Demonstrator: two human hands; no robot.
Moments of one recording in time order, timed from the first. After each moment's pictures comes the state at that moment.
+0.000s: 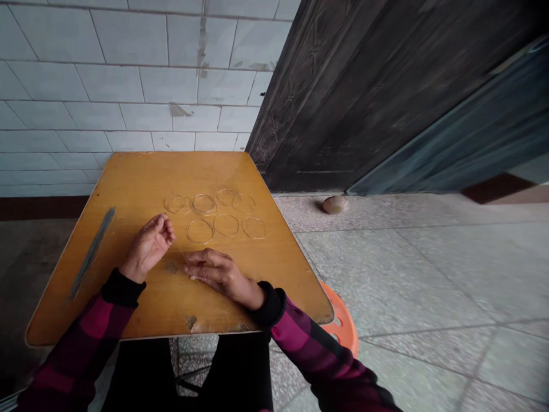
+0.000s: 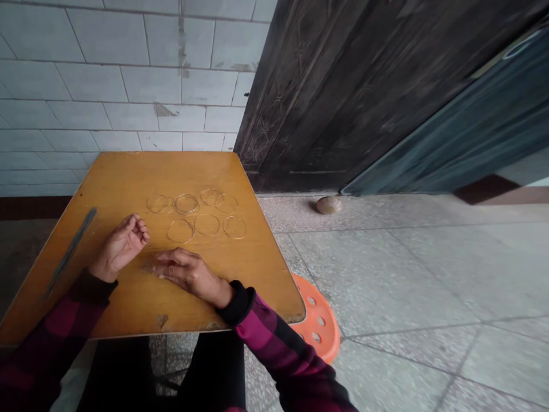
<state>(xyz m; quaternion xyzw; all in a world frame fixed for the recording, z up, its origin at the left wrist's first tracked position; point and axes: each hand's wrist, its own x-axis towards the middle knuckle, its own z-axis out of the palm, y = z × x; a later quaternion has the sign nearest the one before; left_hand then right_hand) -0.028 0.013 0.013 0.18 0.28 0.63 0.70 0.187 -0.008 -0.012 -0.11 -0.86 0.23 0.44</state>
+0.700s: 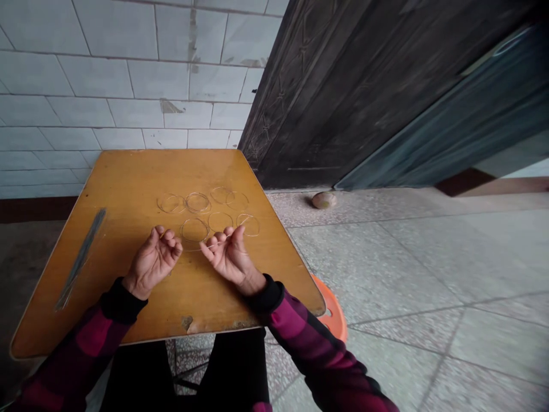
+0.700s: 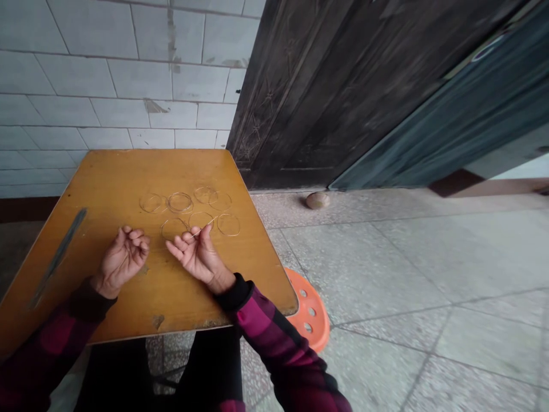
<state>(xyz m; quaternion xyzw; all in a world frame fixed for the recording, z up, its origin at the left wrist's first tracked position) -0.001 -0.014 0.022 0.10 0.21 0.61 0.76 0.187 0.012 -0.004 -0.06 -0.27 0.82 0.50</state>
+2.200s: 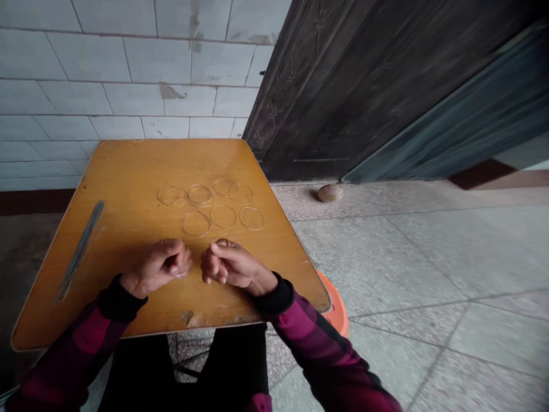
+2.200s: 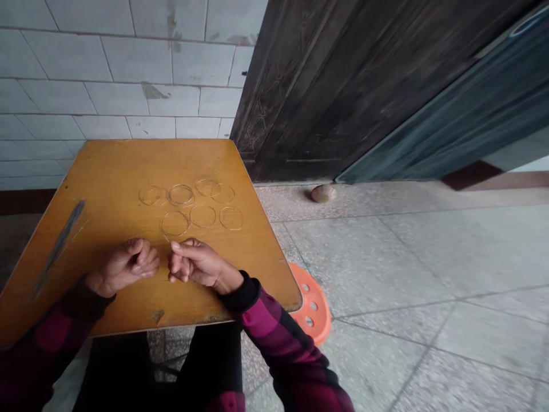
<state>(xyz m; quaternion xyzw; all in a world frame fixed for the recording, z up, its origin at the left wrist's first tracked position) 0.001 -0.023 0.019 0.35 0.22 0.39 0.82 0.195 -0.001 0.002 -0.15 -0.41 0.85 0.28</state>
